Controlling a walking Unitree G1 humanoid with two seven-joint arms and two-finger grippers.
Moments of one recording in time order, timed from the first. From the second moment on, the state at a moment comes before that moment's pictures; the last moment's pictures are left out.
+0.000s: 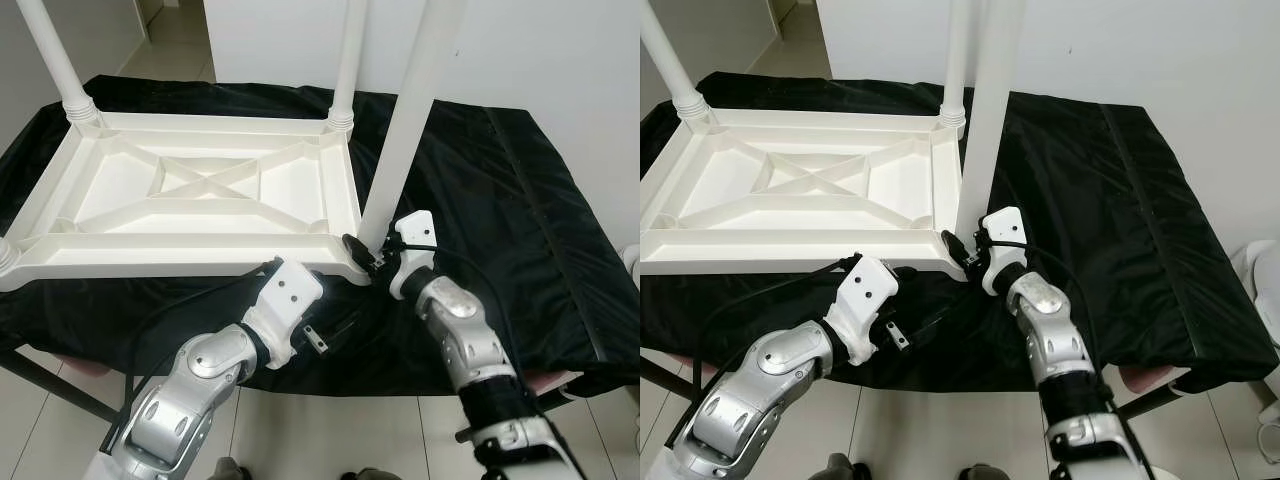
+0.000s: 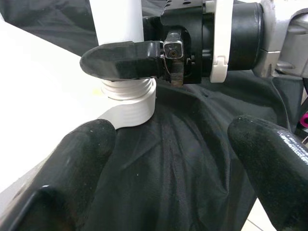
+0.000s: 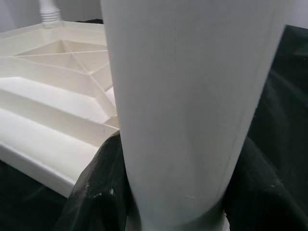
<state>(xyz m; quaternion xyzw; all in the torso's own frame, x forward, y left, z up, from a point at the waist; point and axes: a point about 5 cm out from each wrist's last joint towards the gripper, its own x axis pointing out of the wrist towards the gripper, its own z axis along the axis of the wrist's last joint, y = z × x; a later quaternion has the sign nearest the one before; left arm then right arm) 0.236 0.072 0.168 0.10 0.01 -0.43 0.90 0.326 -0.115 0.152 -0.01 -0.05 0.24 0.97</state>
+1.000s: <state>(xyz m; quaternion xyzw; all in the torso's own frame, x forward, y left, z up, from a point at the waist) 0.238 0.070 0.171 0.10 0.00 -0.43 0.90 0.300 -0.071 0.157 0.05 -0.06 0.16 0.98</state>
